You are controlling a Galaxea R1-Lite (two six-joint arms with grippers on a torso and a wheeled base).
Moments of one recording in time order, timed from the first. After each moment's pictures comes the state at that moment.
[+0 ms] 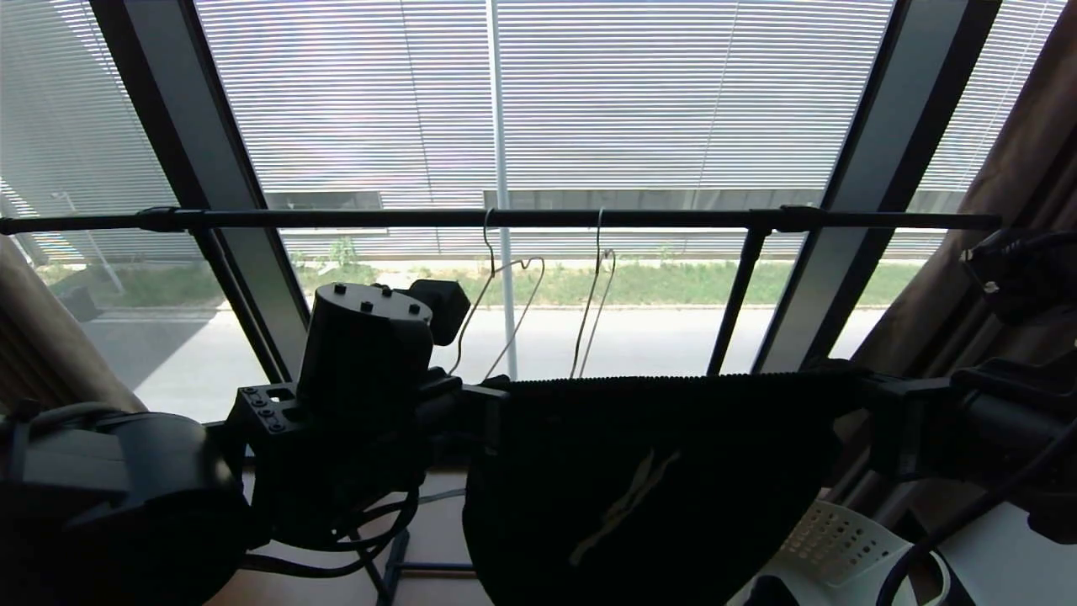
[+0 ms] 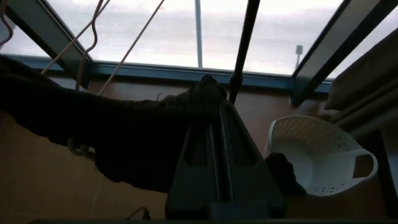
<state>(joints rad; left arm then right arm) -0.73 1.71 -0.84 -0.41 0.24 -0.23 0.79 1.27 -0.80 0.02 -0.63 0.37</state>
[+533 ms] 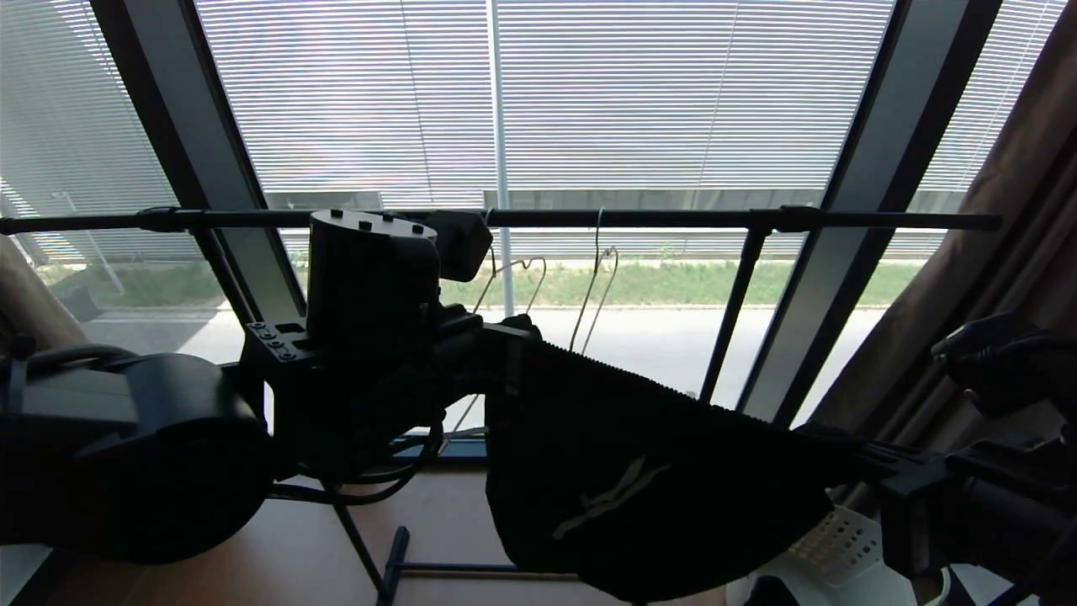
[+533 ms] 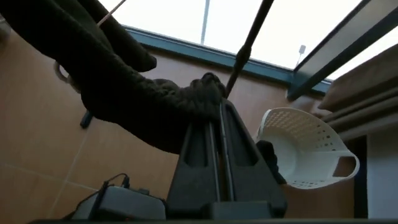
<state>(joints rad) -0.73 1.73 -1.00 -0.41 0.23 -0.12 0.85 1.23 -0.66 0.02 -0.58 0.29</state>
